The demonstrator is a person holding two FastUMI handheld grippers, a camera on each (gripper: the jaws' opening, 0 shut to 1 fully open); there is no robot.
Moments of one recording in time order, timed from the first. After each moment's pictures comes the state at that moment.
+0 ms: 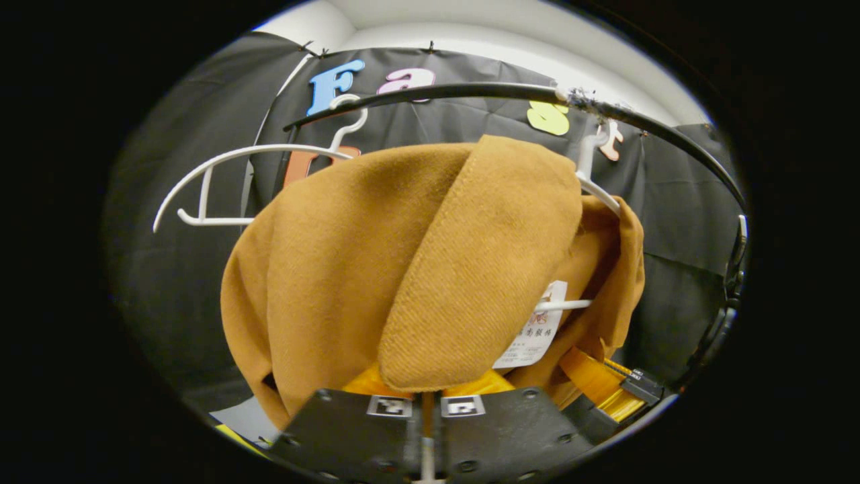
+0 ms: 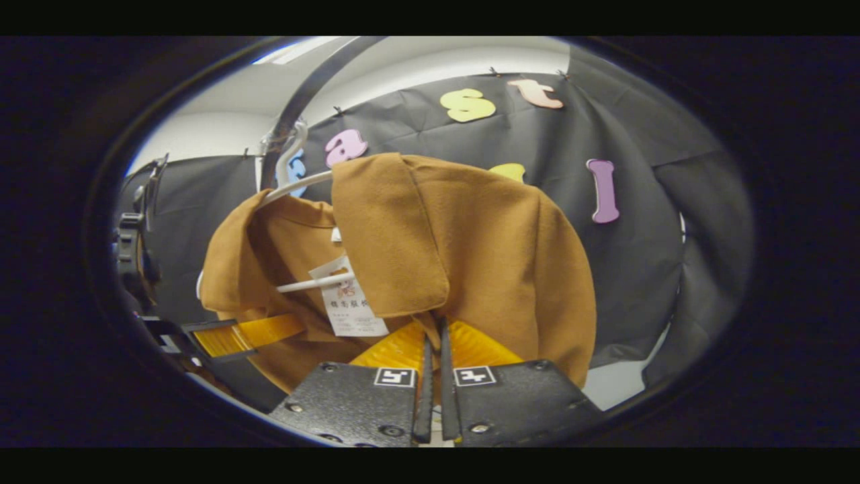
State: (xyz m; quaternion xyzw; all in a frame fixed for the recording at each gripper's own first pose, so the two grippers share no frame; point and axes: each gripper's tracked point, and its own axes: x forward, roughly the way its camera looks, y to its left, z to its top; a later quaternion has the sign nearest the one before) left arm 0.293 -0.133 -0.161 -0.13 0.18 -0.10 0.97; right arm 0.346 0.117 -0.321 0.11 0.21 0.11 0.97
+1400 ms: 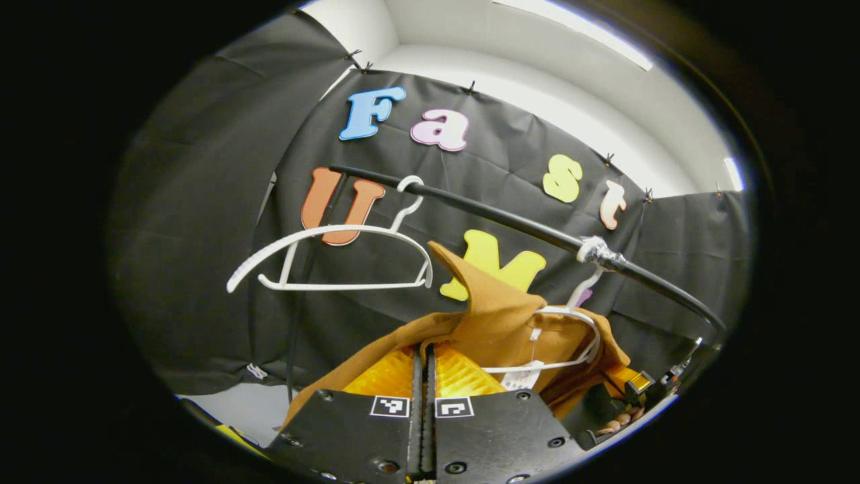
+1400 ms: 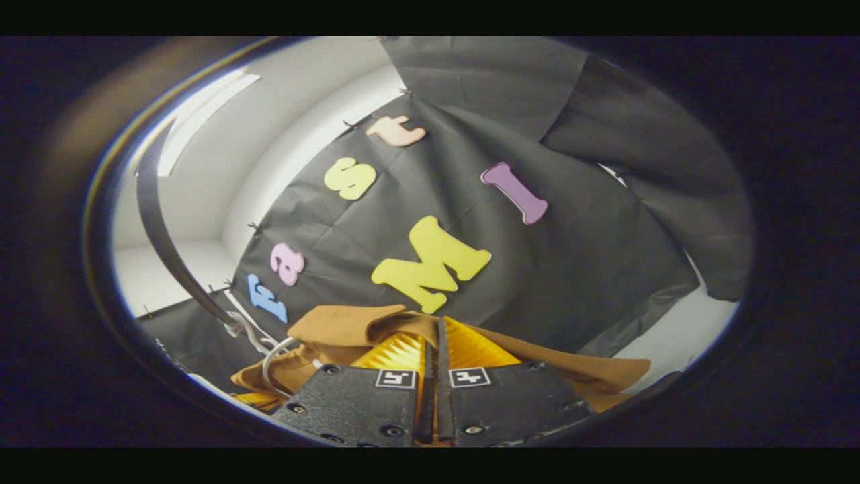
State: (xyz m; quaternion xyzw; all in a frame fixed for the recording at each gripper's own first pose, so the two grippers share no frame) left arm 0.273 -0.045 -0.070 -0.21 0.12 -0.08 0.97; right arm 0.370 -0.012 -0.224 0.40 0.10 0.02 0.91
